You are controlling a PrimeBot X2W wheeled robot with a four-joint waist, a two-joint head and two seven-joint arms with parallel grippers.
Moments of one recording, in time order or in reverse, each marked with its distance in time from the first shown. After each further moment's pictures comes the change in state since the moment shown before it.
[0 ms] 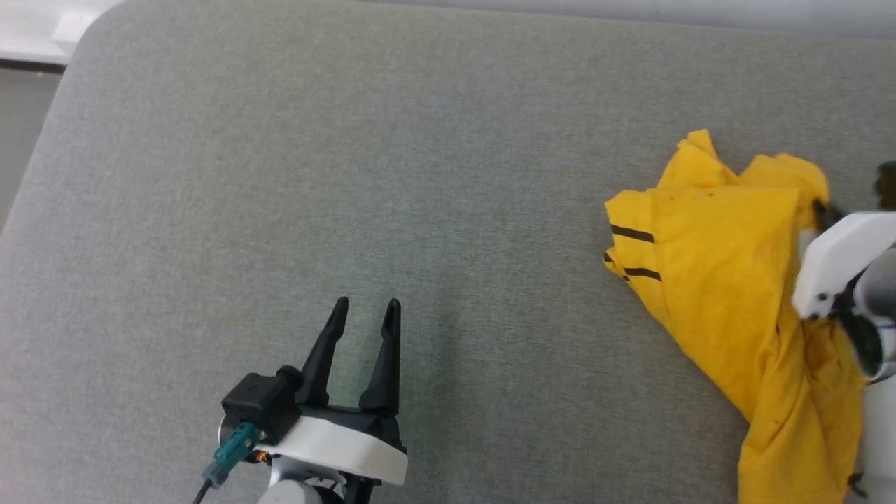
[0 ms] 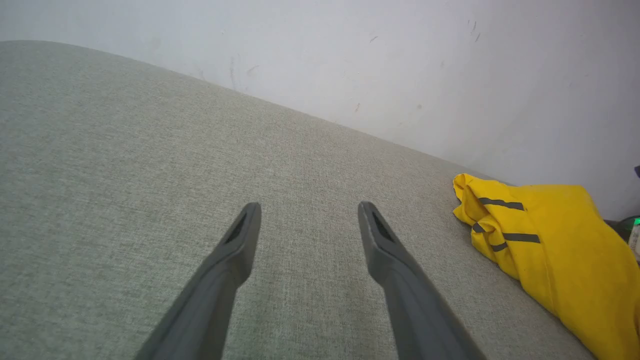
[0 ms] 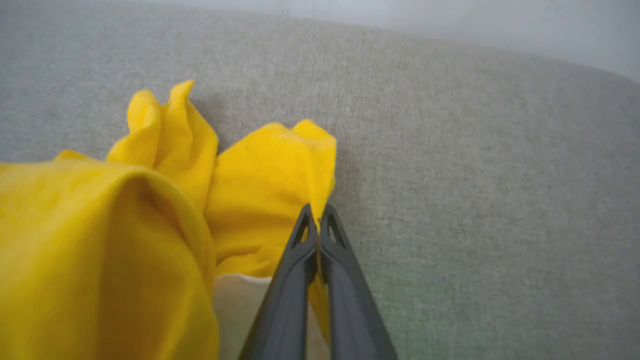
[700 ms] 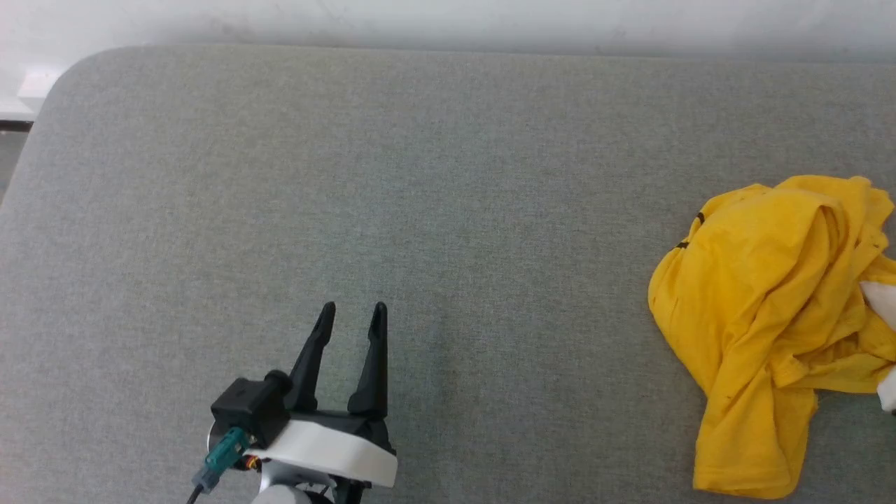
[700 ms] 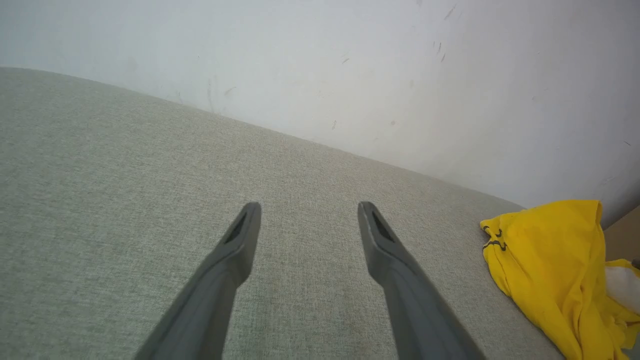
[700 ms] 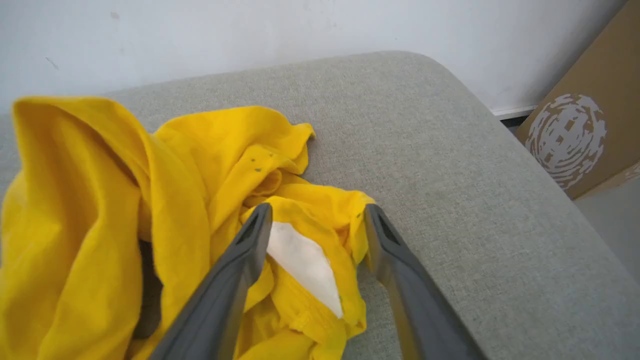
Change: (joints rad) left arm 0.010 -0.001 0.029 0.006 0.006 0.002 0.000; right arm 0.272 0.109 -0.319 -0.235 0.017 0.000 -0.106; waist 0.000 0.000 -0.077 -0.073
